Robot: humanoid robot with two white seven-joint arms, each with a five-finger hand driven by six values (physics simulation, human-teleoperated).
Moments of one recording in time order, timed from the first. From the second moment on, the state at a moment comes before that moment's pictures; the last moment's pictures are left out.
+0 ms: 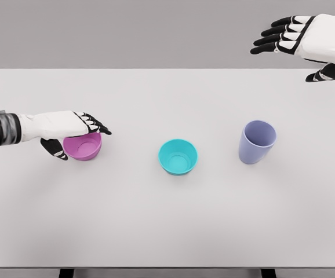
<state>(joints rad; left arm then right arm) -0.66 0.88 -0.76 -1.53 -0.32 -0.42 -0.61 -0.84 -1.06 0.50 -1.69 0.12 -0.61 0.61</state>
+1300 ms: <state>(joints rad) -0.65 0.85 -0.76 -1.48 -0.33 -0.42 -0.61 -0.81 -1.06 0.50 -1.69 0.12 -0.61 0.61</state>
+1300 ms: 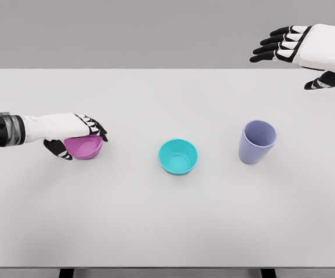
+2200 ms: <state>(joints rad) -0.68 0.87 -0.75 -1.67 -0.31 -0.43 -0.61 -0.80 -1.06 0.50 -1.69 0.12 -0.61 0.61</state>
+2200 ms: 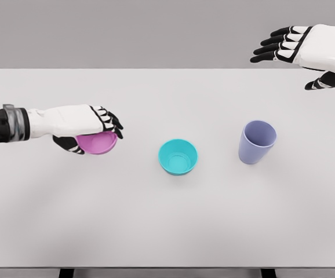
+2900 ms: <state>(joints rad) -0.71 0.83 -0.76 -1.72 -0.32 -0.43 -0.61 -0.77 -1.06 0.50 -1.69 0.12 -0.61 0.61</state>
